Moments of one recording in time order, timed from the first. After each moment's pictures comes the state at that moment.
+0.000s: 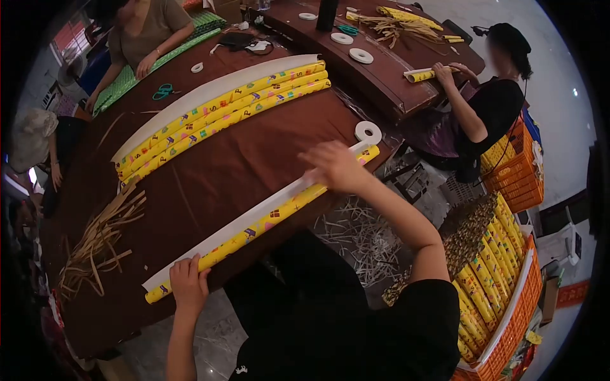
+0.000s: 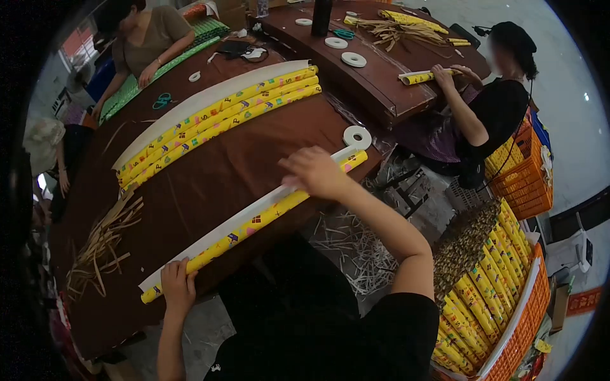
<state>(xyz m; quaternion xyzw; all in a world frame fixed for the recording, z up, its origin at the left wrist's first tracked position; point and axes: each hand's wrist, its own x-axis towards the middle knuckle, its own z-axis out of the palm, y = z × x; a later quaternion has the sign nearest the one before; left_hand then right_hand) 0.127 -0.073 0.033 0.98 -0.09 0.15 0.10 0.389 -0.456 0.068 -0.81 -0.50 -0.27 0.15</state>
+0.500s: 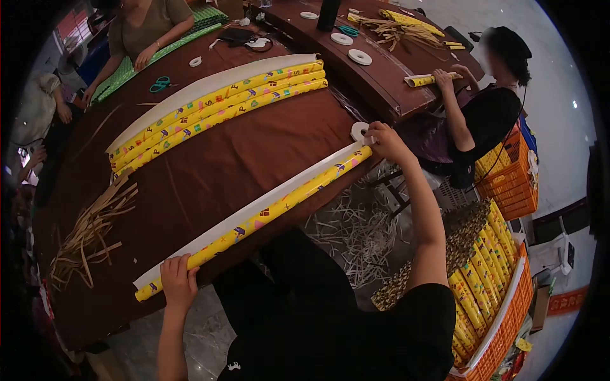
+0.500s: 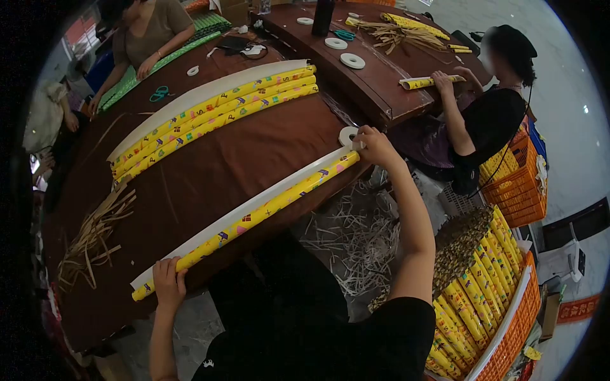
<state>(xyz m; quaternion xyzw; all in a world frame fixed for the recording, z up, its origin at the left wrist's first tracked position) 0.120 -0.075 0.027 0.98 -0.07 0.15 0.14 0.459 -0.618 0.053 -0.95 -0.29 -0.06 0.10</state>
